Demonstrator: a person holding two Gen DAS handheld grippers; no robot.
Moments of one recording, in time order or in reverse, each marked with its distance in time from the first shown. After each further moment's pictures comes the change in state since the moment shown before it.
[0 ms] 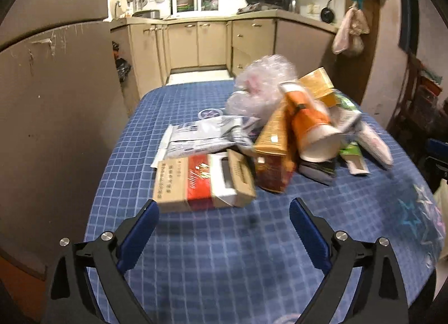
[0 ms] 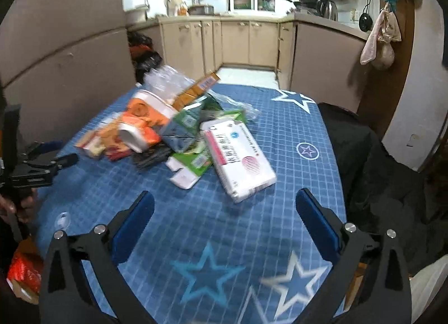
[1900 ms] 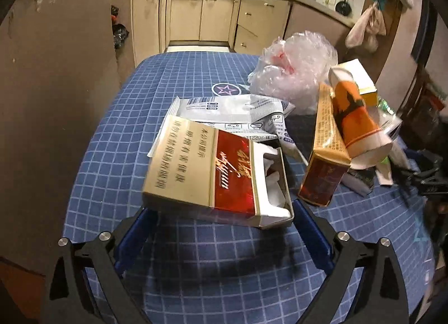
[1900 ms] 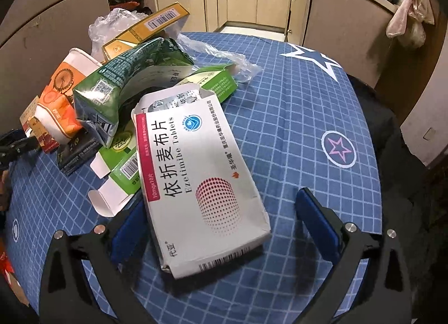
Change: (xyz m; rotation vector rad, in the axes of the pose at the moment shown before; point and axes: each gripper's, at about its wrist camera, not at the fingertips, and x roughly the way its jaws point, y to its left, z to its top) left arm 0.057 0.028 0.007 -0.073 0.121 -0.058; right arm 0.115 -0.027 0.018 -0.040 0.194 0.059
